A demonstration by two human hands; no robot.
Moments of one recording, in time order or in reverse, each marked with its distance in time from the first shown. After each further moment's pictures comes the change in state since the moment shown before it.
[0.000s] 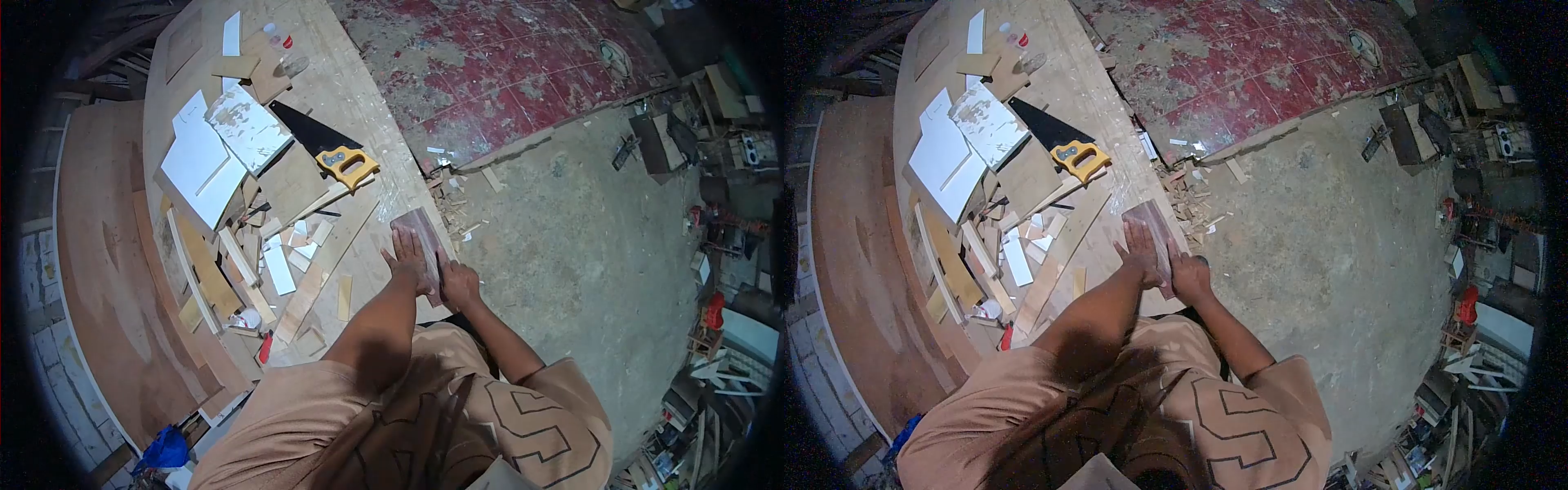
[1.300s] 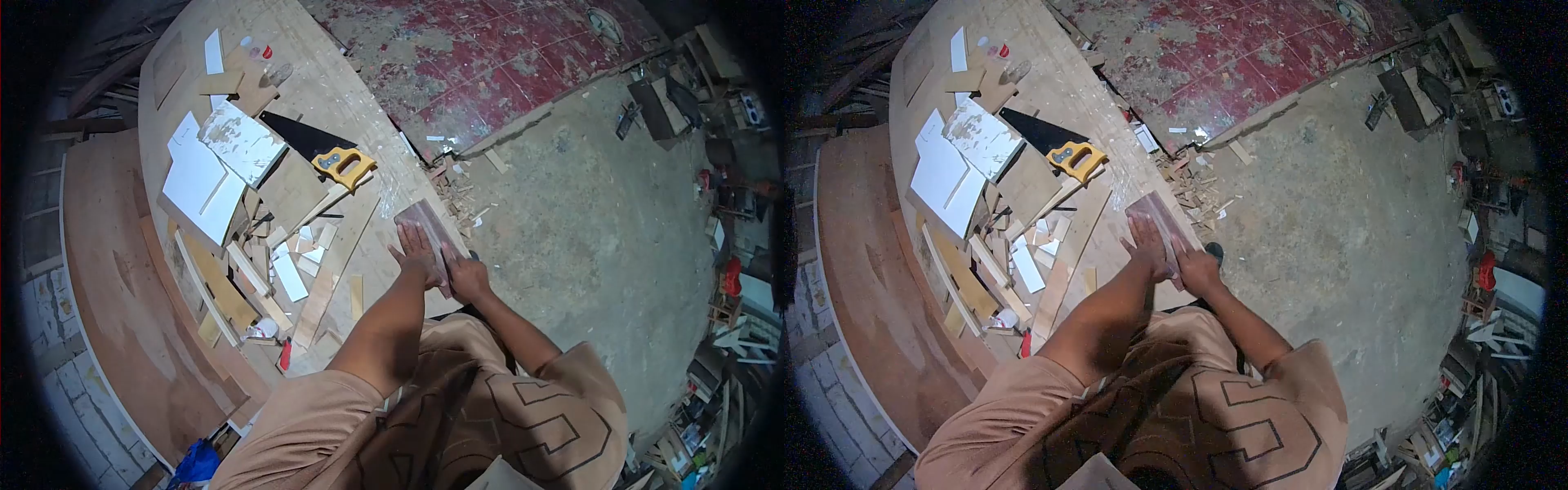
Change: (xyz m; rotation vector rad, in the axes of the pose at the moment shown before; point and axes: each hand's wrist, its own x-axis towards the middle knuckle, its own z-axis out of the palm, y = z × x) left_hand 0.008 0.000 0.008 0.043 -0.044 -0.025; right_hand -0.005 -0.008 -0.001 0.055 0.001 -0.028
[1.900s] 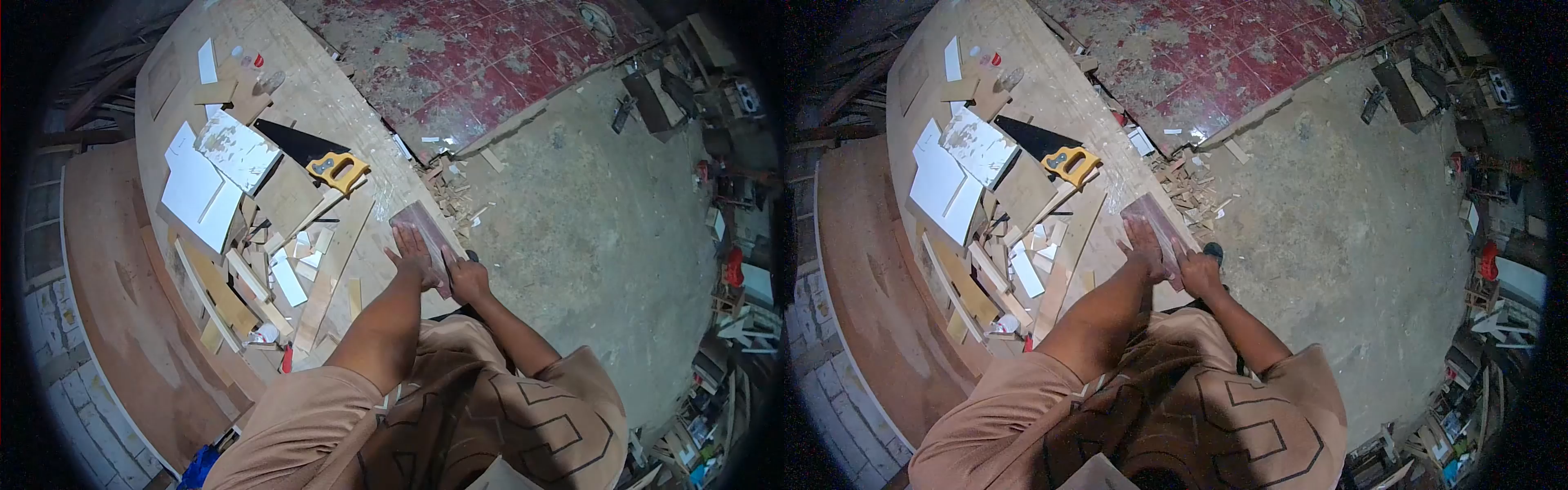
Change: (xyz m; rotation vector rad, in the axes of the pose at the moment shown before) left_hand -0.002 0.004 -0.009 0.035 -0.035 -0.003; right_hand -0.011 0.005 0.001 0.050 0.073 0.032
